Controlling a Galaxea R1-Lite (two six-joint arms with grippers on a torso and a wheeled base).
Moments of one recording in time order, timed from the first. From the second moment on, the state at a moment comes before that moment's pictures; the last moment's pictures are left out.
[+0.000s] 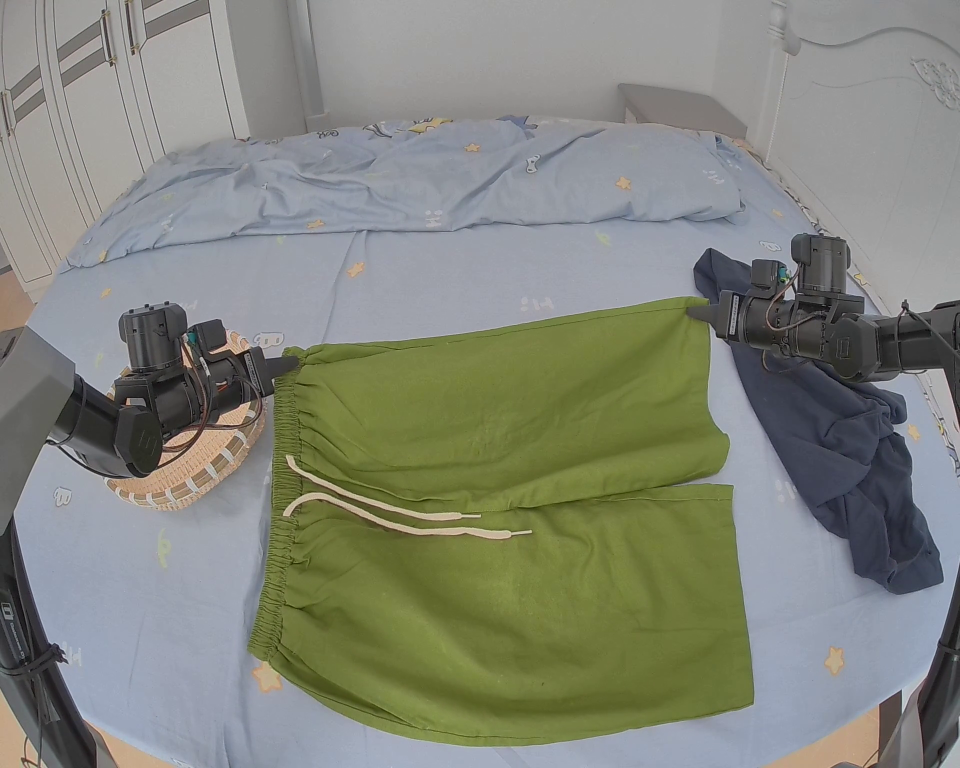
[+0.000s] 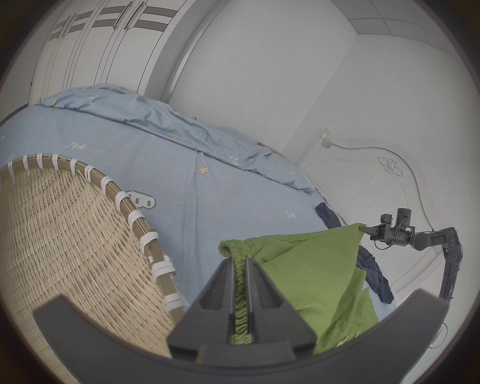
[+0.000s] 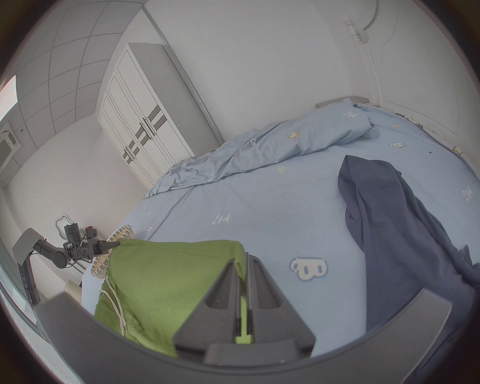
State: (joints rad) left arm 0.02 2.12 -1.18 -0.72 -0.50 -0.29; right arm 0.07 2.17 -1.62 -0.23 0.46 0.14
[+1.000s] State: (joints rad) left arm -0.07 2.02 -1.10 -0.77 -0.46 -0.34; right arm 0.06 2.11 -1.53 -0.22 0.47 0.18
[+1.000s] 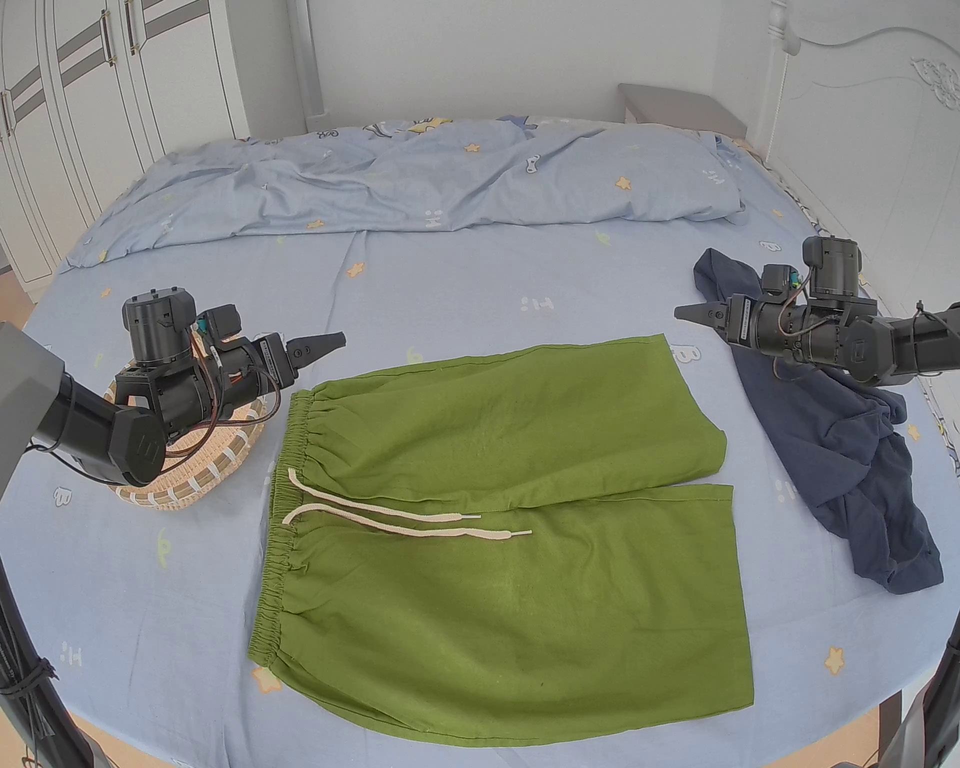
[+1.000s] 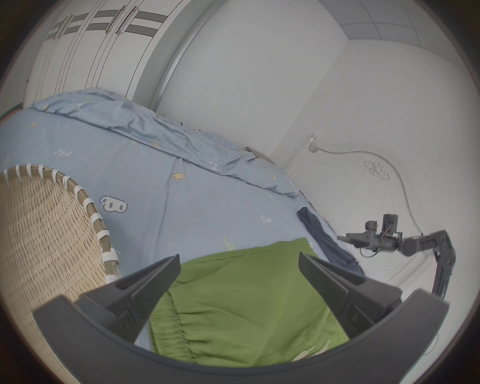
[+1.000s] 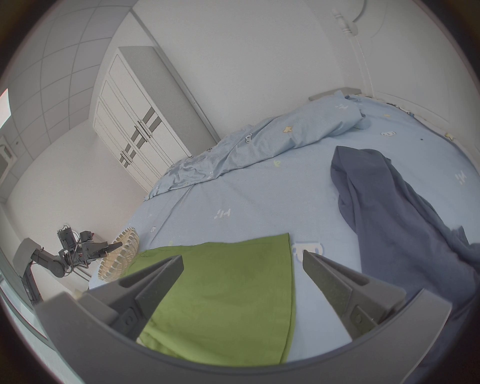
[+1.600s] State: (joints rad) left arm -0.08 1.71 -0.55 -0.77 -0.48 -0.64; right arm 0.05 1.68 -0.81 -0.24 0.47 0.26
